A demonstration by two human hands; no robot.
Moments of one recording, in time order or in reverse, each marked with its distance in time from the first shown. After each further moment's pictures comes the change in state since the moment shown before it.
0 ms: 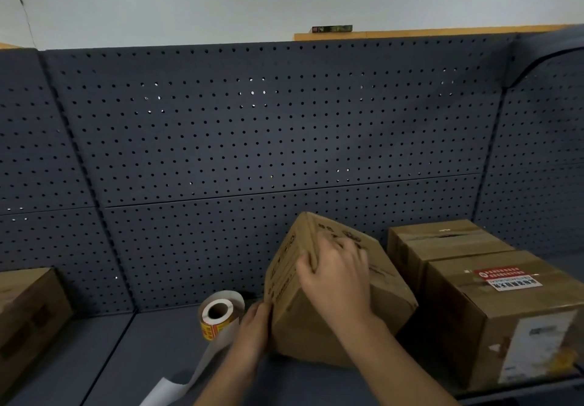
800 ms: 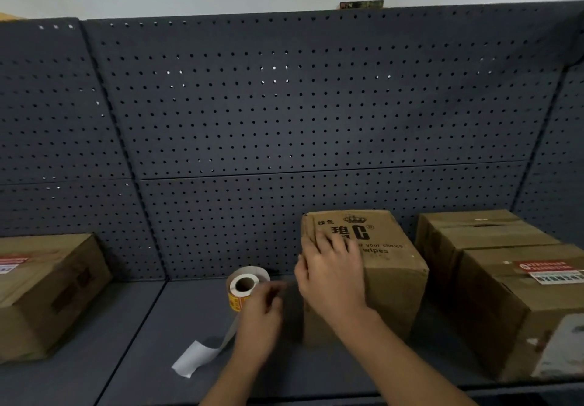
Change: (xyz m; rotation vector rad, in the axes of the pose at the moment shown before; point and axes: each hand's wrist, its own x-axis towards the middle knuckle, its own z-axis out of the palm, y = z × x) left_hand -0.002 -0.029 -0.030 0.309 0.209 0.439; right_hand -0.015 -0.017 0.061 -0.321 -0.114 -0.246
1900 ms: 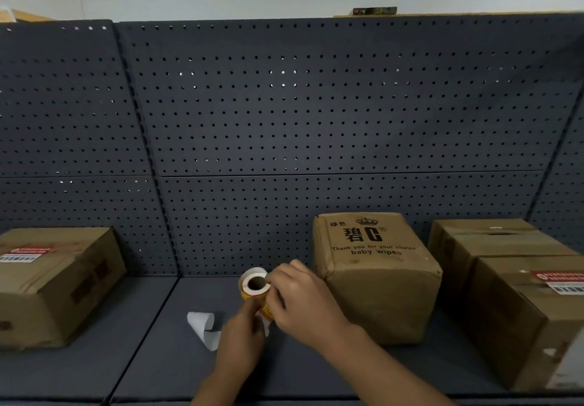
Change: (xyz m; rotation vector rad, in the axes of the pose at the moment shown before) left_hand -0.008 -0.069 -0.040 0.387 -0.004 0.005; right_hand -0.019 -0.049 0.018 0.541 -0.020 -0.390
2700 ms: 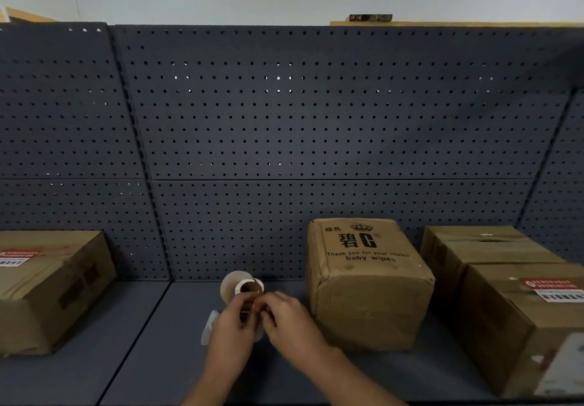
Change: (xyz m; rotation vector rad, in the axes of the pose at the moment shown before) left_hand -0.005 0.039 -0.024 -0.216 0.114 -0.030; right_hand -0.014 0.017 0.051 0.203 -0.161 0.225
